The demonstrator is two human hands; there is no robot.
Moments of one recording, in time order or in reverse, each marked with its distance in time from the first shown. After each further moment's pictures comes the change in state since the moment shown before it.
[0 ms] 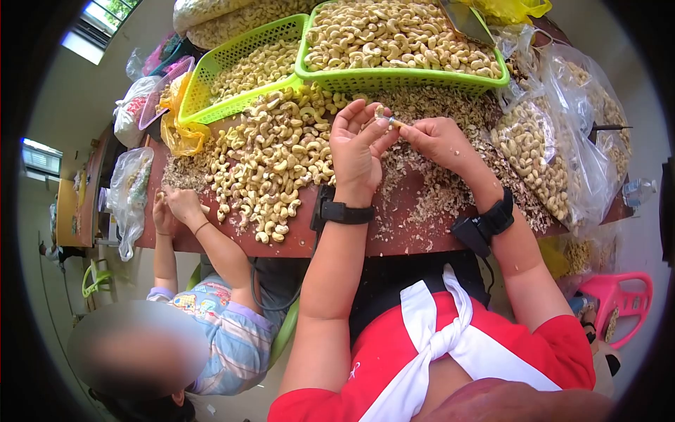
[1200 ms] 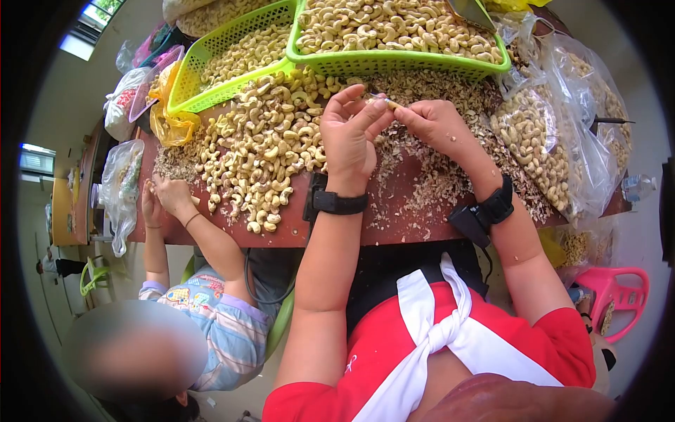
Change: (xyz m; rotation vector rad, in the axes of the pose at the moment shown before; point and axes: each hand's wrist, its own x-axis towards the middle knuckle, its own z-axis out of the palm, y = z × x) left_hand -0.003 0.001 0.002 0.038 0.018 0.025; right_hand 0.002 -0.003 0.001 -0.046 0.052 -0.054
